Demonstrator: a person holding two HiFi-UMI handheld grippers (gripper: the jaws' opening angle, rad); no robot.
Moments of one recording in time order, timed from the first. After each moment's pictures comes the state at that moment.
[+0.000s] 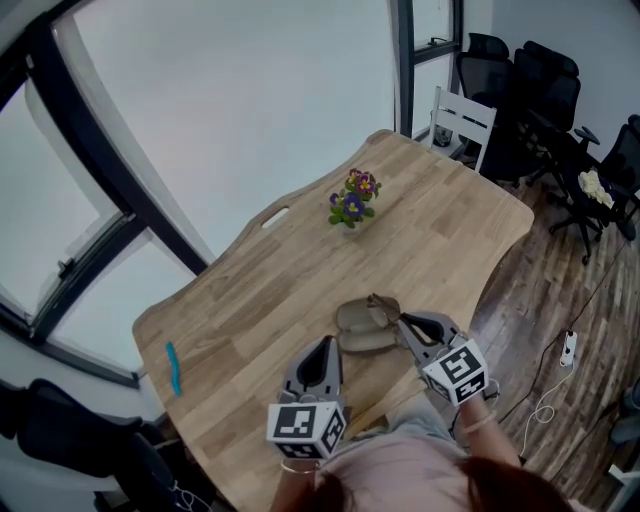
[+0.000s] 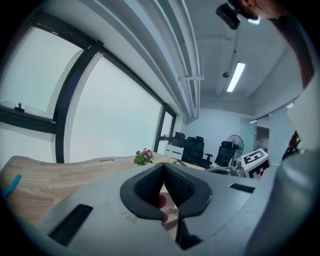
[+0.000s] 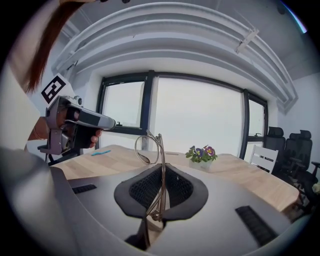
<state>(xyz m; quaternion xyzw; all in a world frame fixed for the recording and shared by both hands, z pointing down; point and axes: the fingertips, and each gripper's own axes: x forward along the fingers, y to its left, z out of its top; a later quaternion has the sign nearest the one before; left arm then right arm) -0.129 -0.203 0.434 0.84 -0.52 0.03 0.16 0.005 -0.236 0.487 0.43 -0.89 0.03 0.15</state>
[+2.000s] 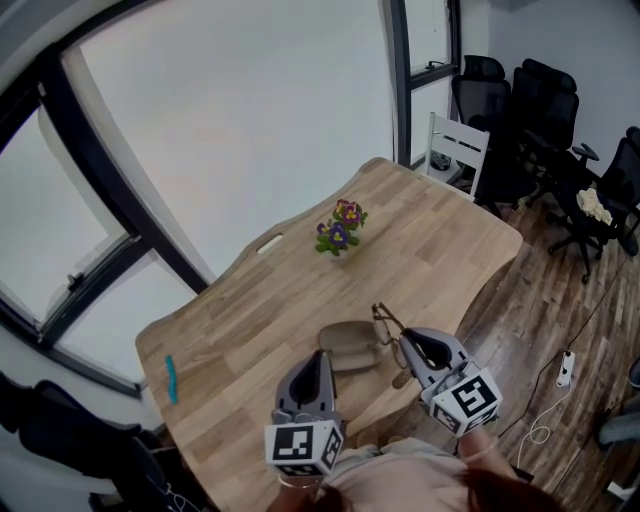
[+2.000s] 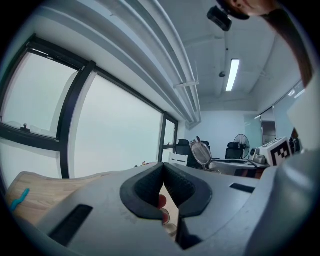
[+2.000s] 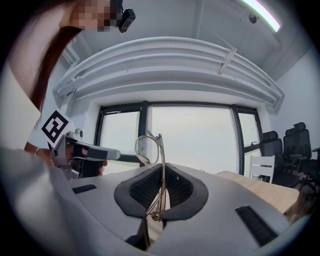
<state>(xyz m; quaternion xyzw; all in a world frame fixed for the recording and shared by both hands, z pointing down) -0.081 -0.189 0.371 0.82 -0.57 0.02 0.09 0.061 -0.205 0.378 0.45 -0.89 0.02 0.00</state>
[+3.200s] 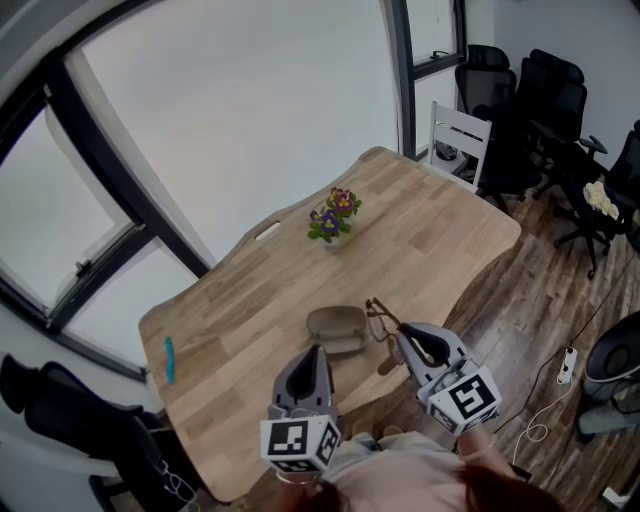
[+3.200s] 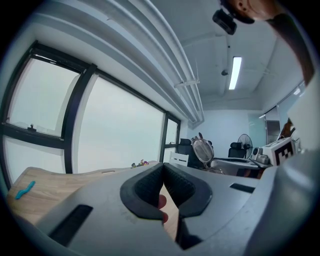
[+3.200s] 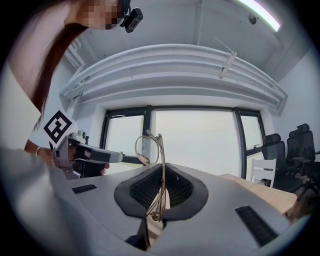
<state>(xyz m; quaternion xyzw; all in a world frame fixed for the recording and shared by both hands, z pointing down) -0.041 -0.157 0.368 0.80 -0.59 0.02 0.10 0.097 -0.174 0.366 0.42 -0.91 0.00 -0.01</state>
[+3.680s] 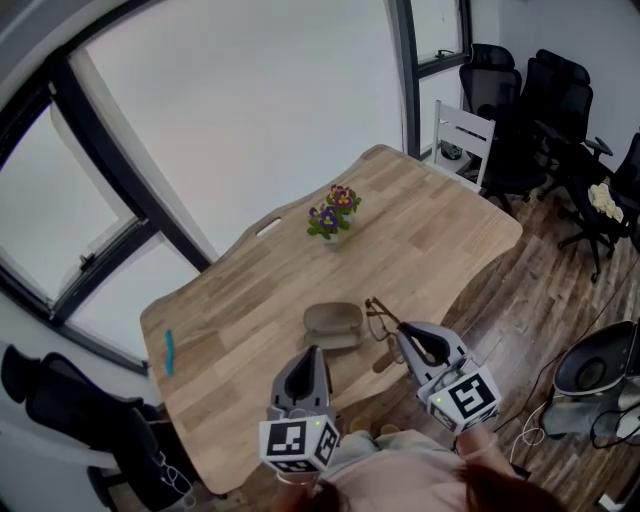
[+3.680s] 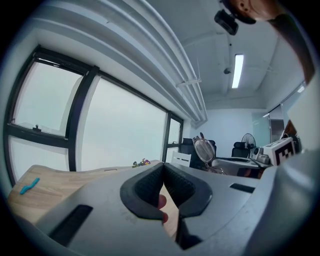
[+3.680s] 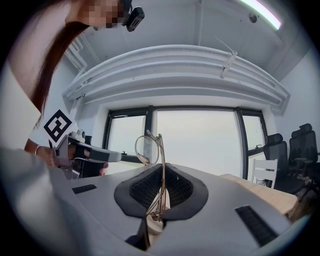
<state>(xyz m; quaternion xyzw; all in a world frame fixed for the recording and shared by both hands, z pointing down) -0.028 -0.146 0.370 0.79 -0.61 0.02 0.10 0.113 -0.169 0.368 0.41 -0.91 0.00 -0.01</state>
